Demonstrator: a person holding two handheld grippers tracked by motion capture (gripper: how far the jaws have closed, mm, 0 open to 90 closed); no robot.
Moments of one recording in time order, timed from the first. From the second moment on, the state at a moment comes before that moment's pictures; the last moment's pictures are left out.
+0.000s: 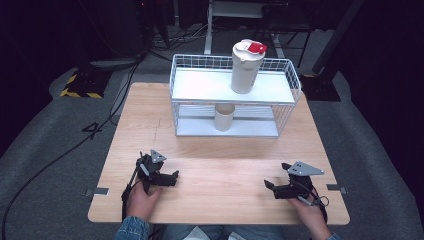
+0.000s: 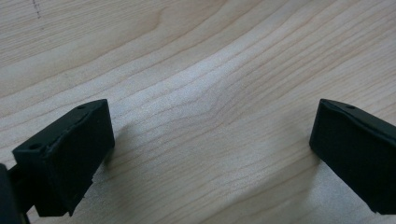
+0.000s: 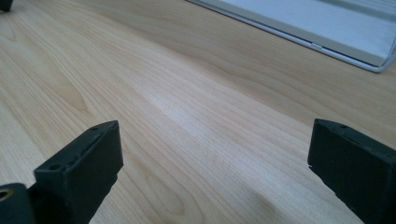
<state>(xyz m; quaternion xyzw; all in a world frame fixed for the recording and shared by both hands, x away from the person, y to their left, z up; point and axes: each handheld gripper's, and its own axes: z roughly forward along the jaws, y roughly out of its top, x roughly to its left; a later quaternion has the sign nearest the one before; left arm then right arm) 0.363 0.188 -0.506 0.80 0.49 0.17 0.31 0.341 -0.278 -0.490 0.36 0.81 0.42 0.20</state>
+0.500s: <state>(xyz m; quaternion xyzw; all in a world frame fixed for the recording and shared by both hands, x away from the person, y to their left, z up) 0.363 0.188 -0.506 0.80 0.49 0.17 0.31 0.344 -0.272 -0.503 0.40 0.81 0.37 0.22</state>
